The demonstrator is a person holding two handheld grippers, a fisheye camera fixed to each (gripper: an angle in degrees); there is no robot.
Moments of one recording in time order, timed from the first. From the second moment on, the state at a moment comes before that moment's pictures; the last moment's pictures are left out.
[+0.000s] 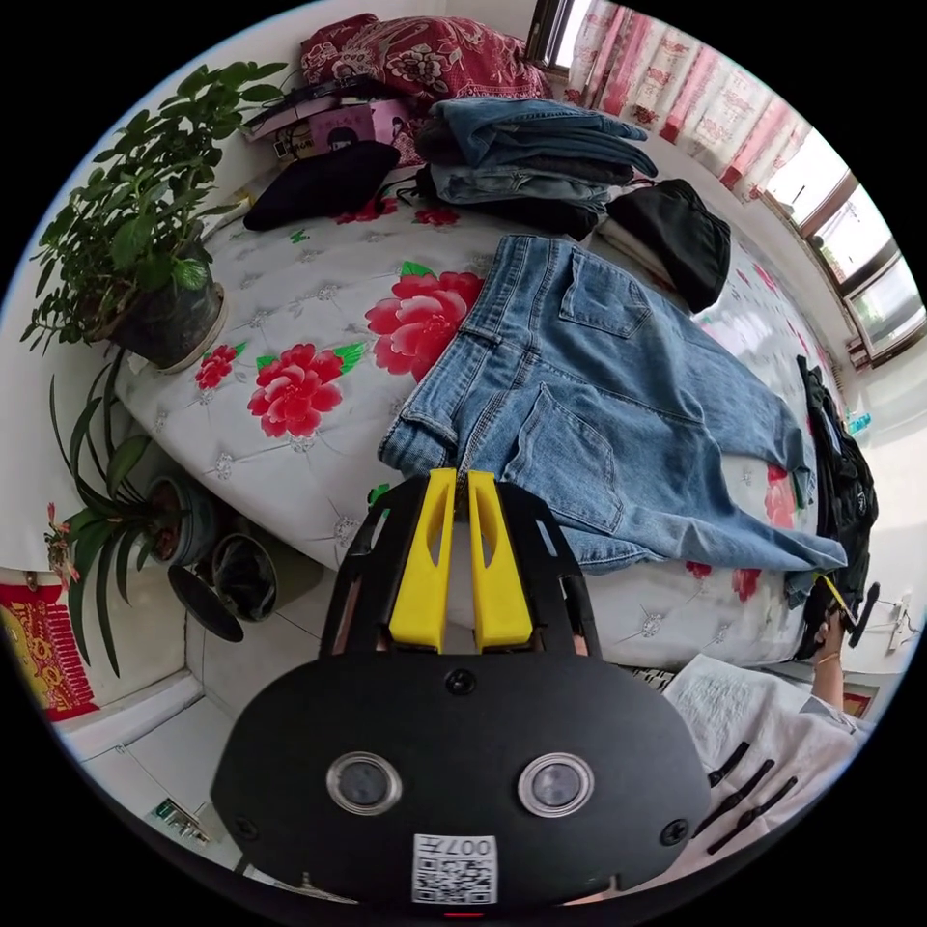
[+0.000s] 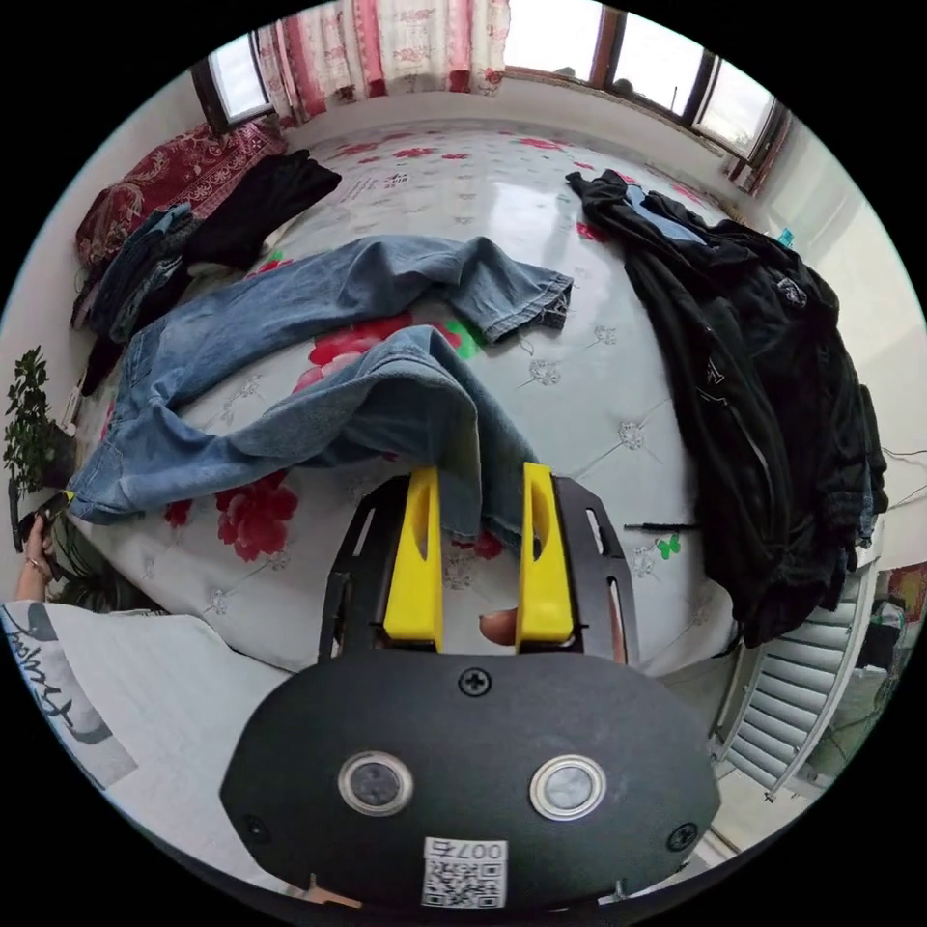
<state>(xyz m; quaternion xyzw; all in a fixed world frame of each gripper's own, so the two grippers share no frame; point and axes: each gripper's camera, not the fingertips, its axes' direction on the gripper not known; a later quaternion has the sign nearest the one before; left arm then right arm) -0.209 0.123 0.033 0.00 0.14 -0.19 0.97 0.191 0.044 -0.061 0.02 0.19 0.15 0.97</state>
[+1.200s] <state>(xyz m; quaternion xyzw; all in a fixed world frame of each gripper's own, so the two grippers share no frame) -0.294 0.167 0.085 -0.01 0.24 -0.29 0.93 0.328 0.159 -0.081 -0.08 0.15 0.30 0.94</state>
